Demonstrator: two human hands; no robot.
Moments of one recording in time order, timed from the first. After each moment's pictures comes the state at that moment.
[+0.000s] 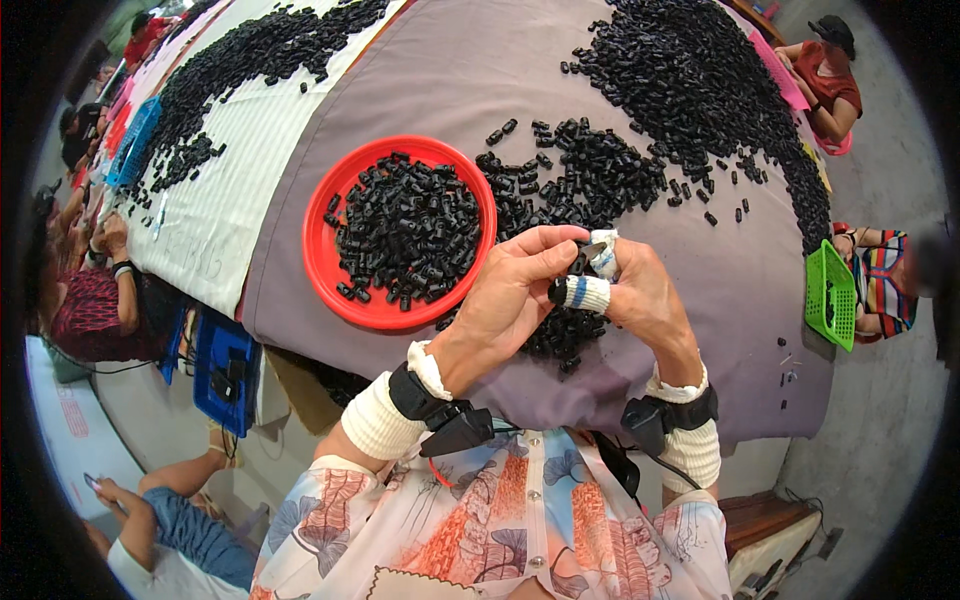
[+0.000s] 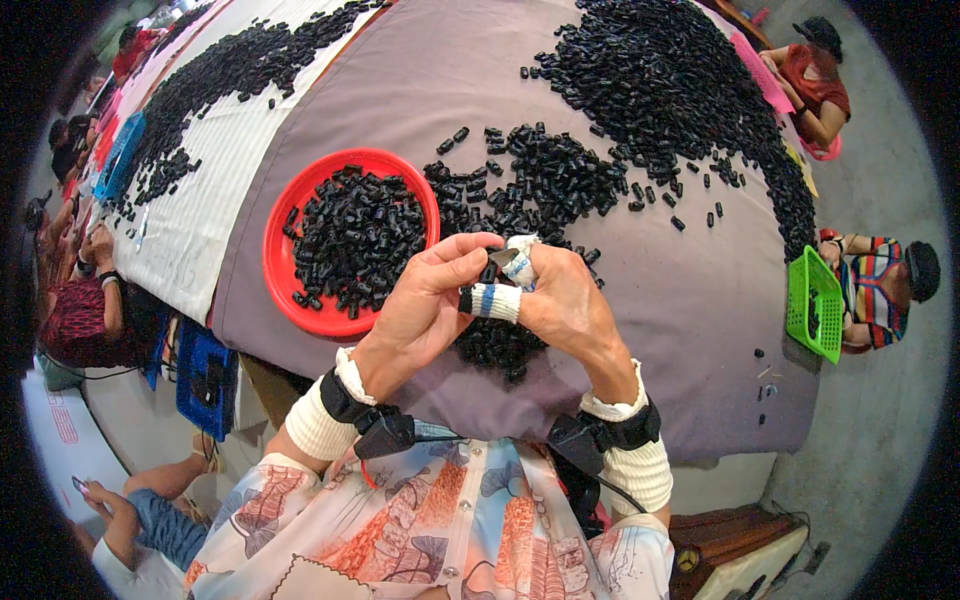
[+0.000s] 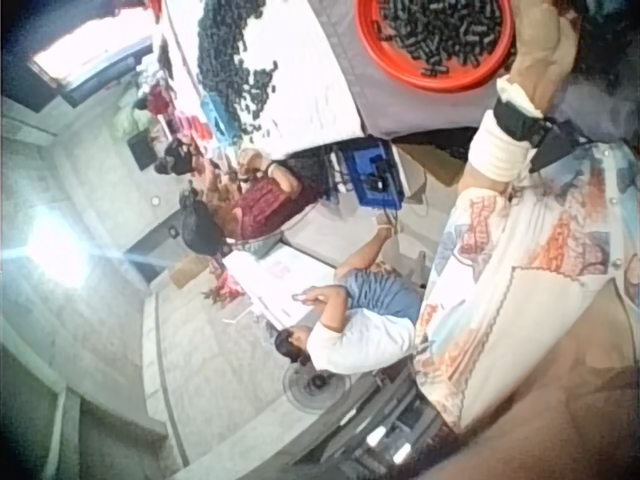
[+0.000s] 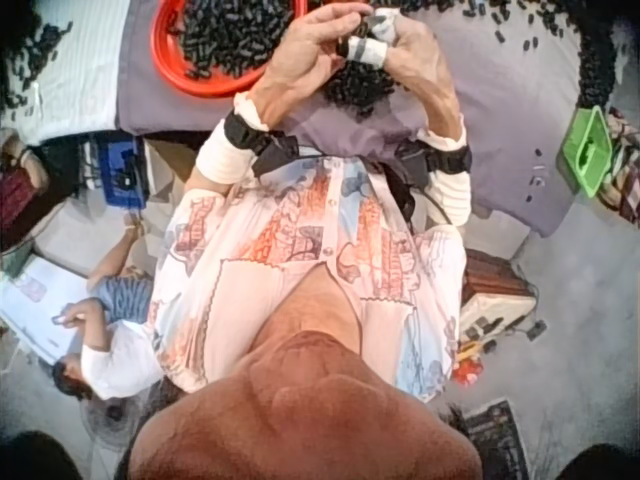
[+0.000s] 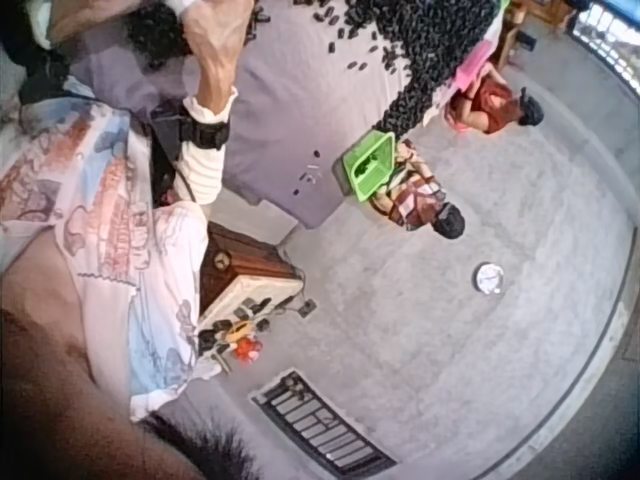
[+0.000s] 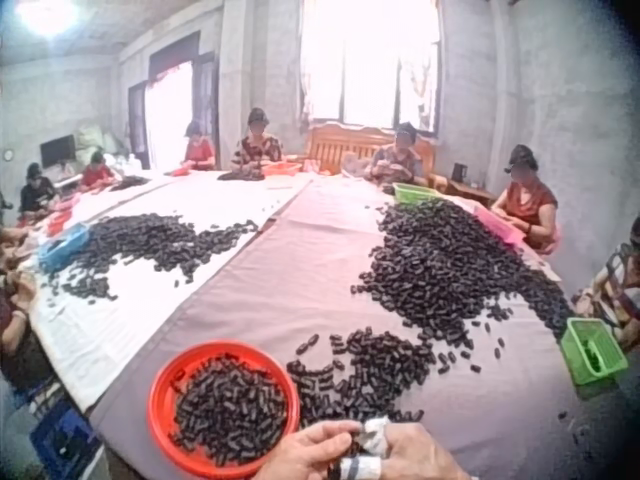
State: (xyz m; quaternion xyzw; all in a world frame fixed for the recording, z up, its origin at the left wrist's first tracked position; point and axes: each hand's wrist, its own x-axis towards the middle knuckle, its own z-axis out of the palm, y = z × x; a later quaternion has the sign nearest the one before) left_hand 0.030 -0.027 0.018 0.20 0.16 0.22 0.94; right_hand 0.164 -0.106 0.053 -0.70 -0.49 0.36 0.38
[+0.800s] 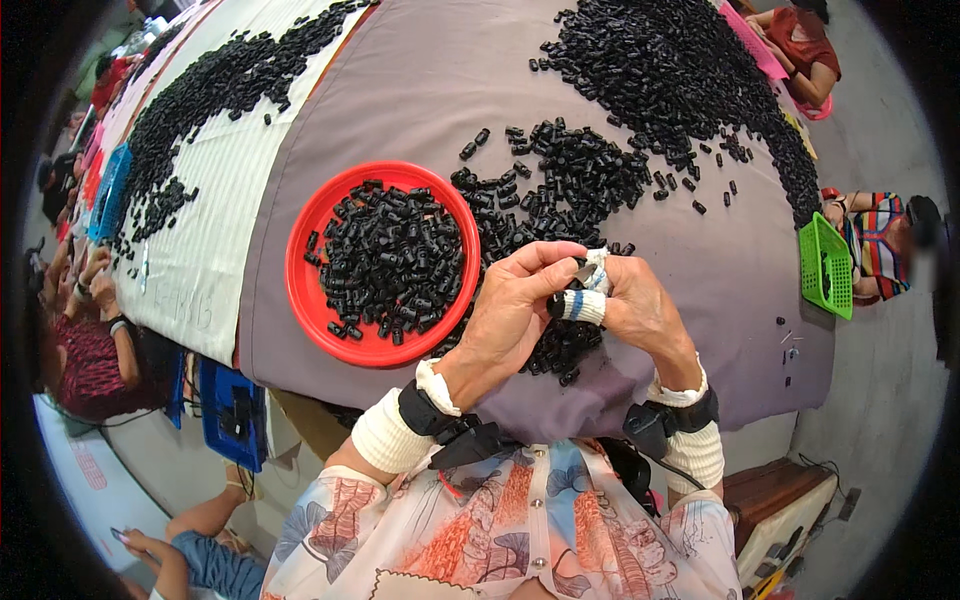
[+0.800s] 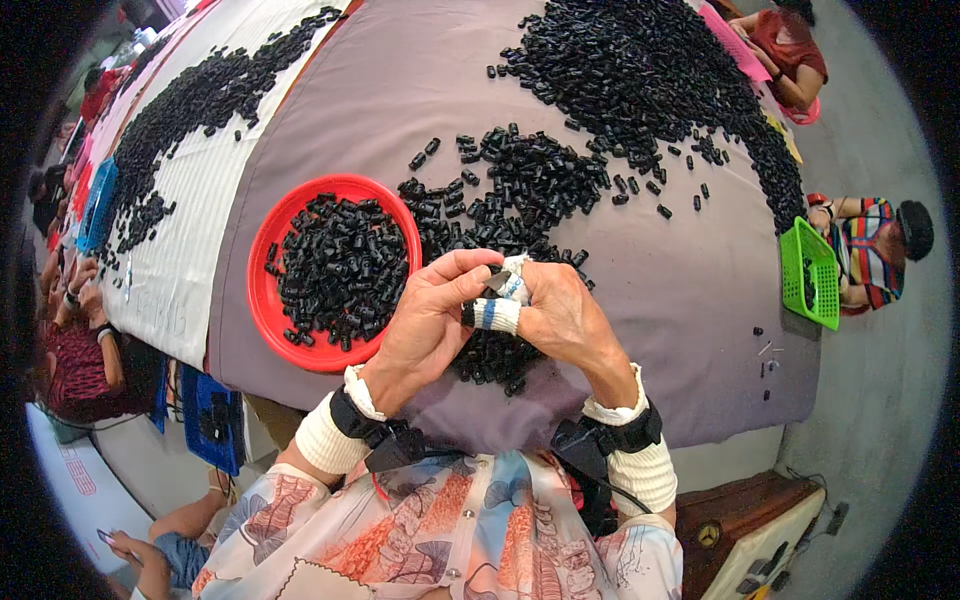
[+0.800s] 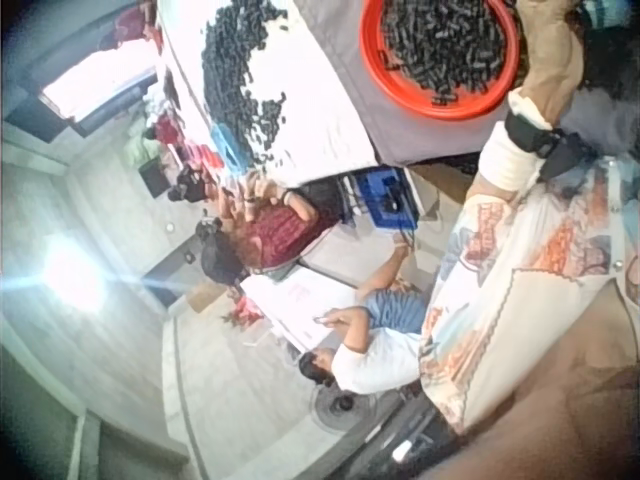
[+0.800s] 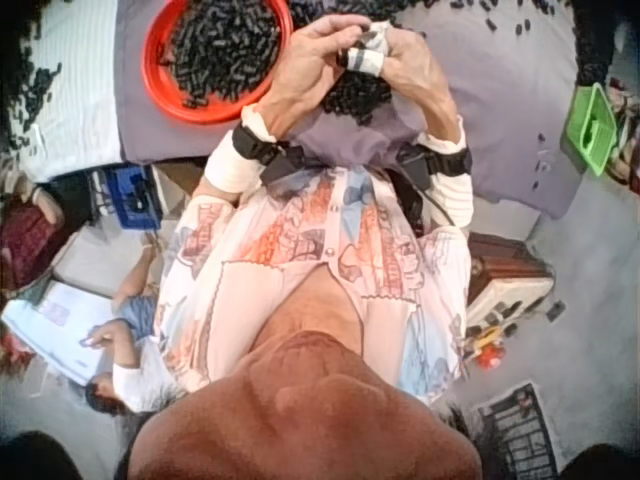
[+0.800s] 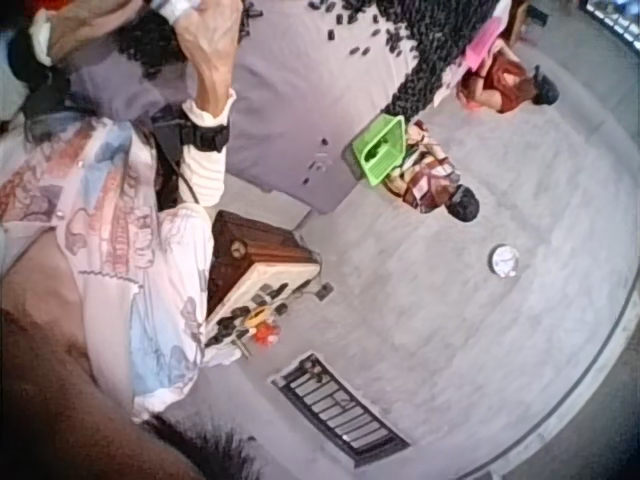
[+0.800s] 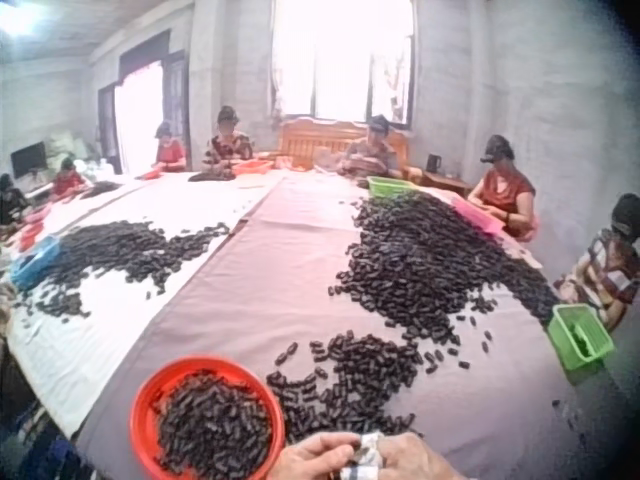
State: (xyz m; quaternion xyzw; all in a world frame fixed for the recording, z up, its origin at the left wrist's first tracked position) left_hand 0.046 -0.018 0.005 0.26 0.18 0.21 0.93; right_hand 0.175 -0.102 0.041 -0.69 -0.49 0.37 0.39
